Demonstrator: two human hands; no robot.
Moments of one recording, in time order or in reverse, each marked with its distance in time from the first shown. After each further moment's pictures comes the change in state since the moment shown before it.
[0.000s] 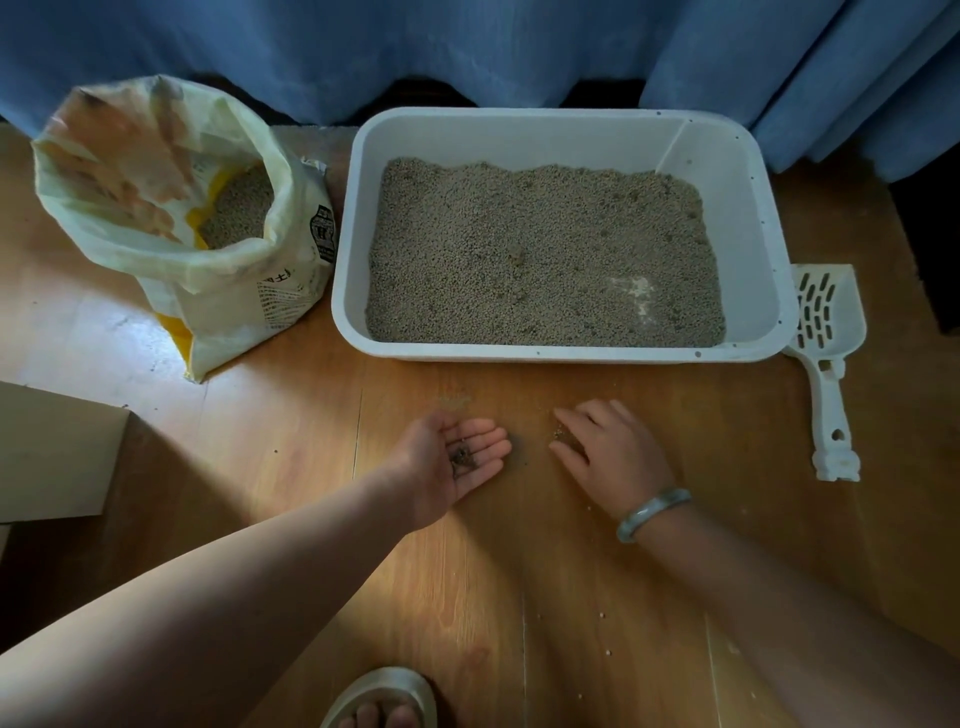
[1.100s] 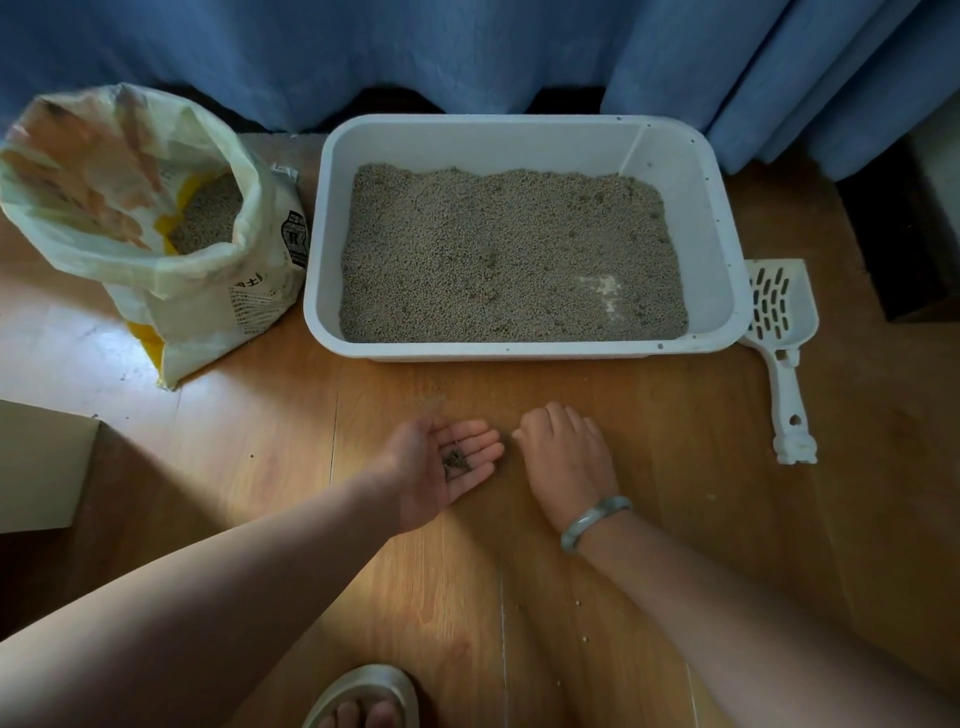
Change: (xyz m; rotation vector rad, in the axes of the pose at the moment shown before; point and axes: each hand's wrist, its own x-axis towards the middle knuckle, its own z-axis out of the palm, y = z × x) left_hand -0.003 -0.007 0.008 0.063 -0.032 -0.015; right_hand -0.003 -0.036 0.008 -0.196 0.135 0.062
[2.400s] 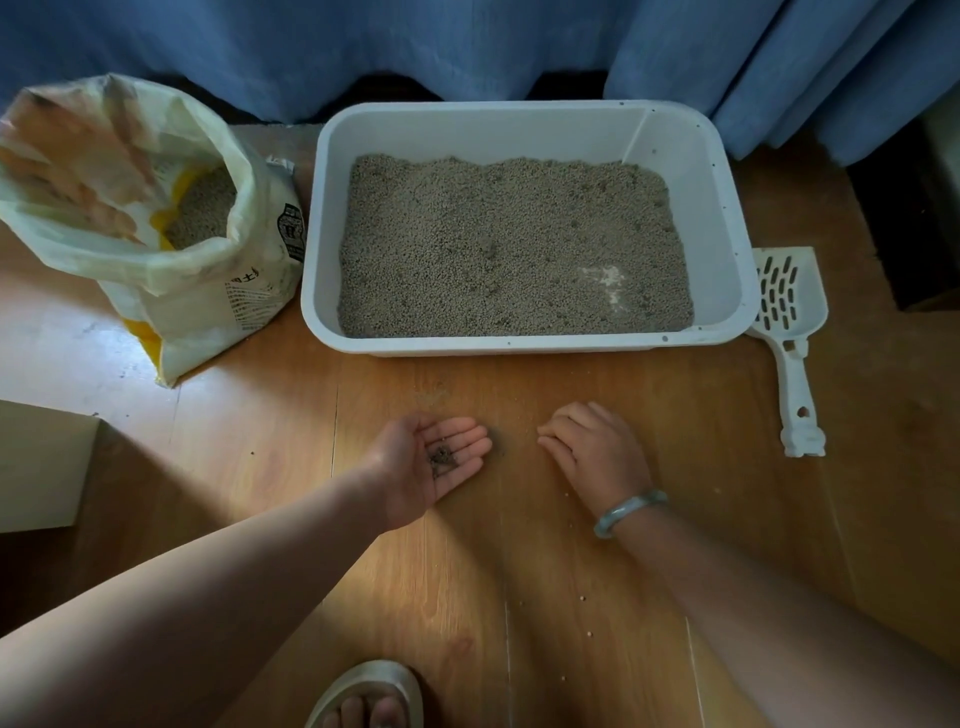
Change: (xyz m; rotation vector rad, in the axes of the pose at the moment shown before) left_hand 0.000 0.003 -0.011 -0.059 -0.022 -0.014; right_hand -0.012 0.041 0.005 0.253 -0.107 -0.032
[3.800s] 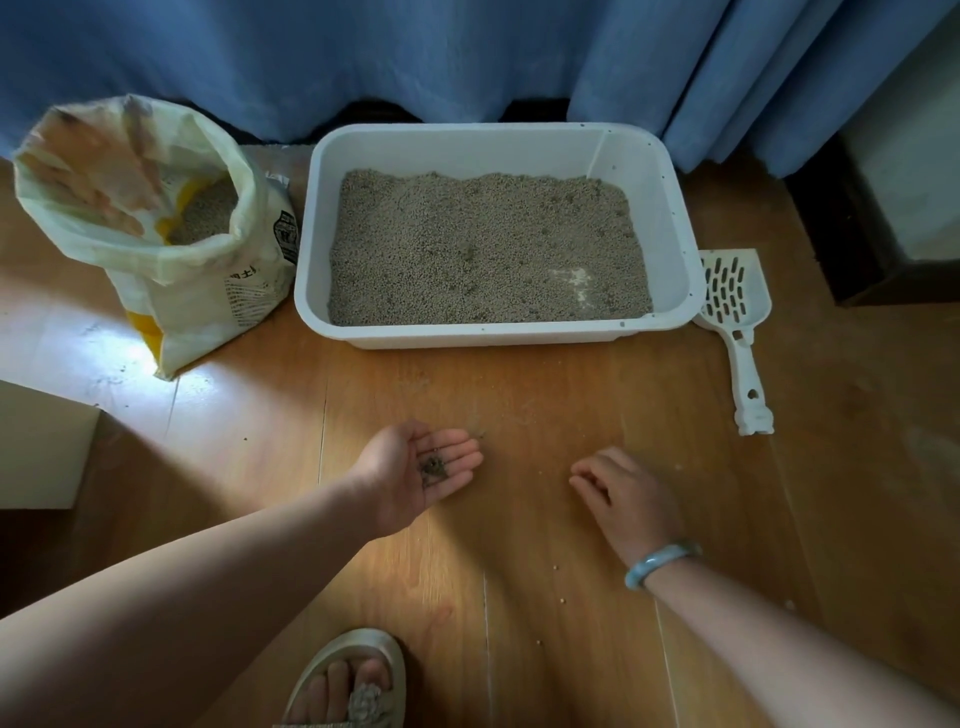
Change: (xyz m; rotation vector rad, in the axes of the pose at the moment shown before) left_hand -0.028 -0.027 0.004 0.092 0.005 0.035; right_hand -0.077 0.003 -0.037 0.069 -0.064 0.312
